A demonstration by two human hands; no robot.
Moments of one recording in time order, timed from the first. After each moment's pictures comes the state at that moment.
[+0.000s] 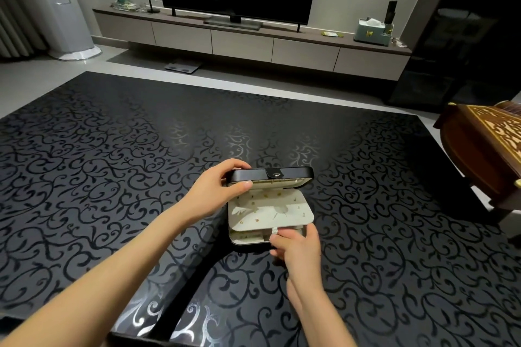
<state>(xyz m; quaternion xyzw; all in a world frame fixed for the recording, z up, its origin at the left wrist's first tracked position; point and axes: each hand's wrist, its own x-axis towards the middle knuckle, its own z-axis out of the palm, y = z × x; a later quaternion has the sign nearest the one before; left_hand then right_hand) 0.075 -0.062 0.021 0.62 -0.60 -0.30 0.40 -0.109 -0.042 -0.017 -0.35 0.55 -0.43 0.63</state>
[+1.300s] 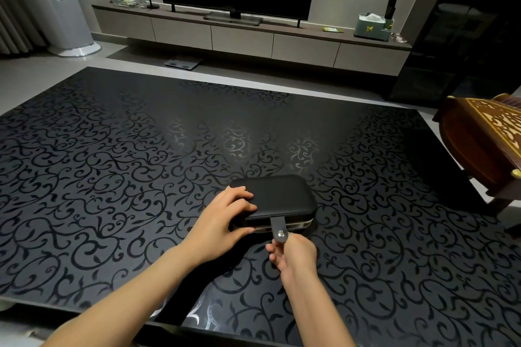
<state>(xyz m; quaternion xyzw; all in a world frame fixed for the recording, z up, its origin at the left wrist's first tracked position) 0.069 -0.016 -0.050 0.57 -0.74 -0.08 0.34 -0.092 -0.037 -0.032 -0.16 0.63 -0.38 0.66</state>
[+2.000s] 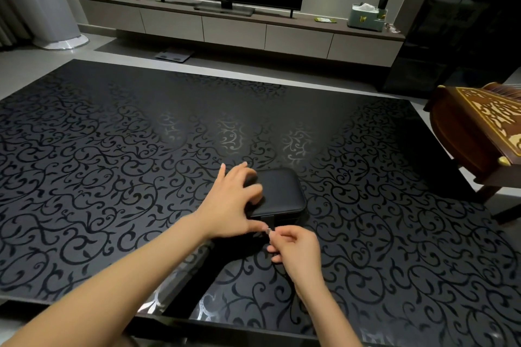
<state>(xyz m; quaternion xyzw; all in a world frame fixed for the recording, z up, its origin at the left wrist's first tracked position) 0.045 -0.047 -0.018 0.61 -0.78 -0.04 0.13 -0.126 -0.027 -0.041 -0.48 0.61 -0.32 0.54</state>
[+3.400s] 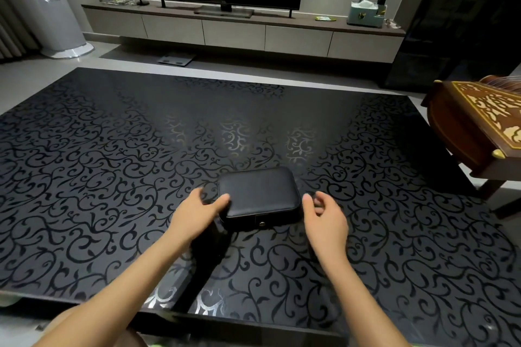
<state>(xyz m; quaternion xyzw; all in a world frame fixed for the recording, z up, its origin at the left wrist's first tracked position) 0.056 -0.011 -0.023 0.80 -0.37 -0.36 0.31 -0.163 -0.064 -0.035 -0.57 0.67 -0.33 0.33</state>
